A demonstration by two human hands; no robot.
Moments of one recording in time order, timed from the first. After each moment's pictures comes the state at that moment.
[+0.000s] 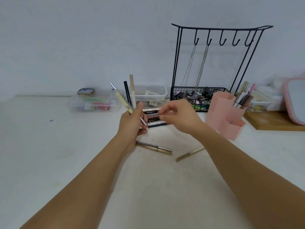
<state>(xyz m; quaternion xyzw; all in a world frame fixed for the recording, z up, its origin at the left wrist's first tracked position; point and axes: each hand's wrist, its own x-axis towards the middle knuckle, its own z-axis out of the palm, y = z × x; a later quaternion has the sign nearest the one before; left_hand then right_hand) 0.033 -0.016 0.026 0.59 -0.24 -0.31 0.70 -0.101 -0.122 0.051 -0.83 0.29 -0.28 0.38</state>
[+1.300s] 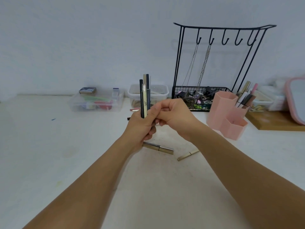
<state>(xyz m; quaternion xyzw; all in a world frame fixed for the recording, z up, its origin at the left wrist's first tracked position) 0.017 -0.009 0.029 0.55 -0.37 -0.35 0.66 -0.089 -0.091 0.061 -0.74 0.23 -0.29 0.57</state>
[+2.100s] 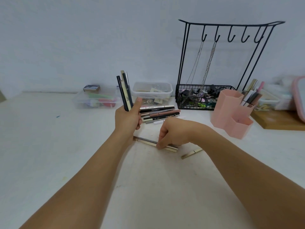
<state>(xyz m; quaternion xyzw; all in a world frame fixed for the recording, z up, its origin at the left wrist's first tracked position) 0.053 -0.008 0.025 0.63 -0.22 -0.23 0.71 -0.093 -0.081 0.060 -0.90 0.31 0.08 0.28</state>
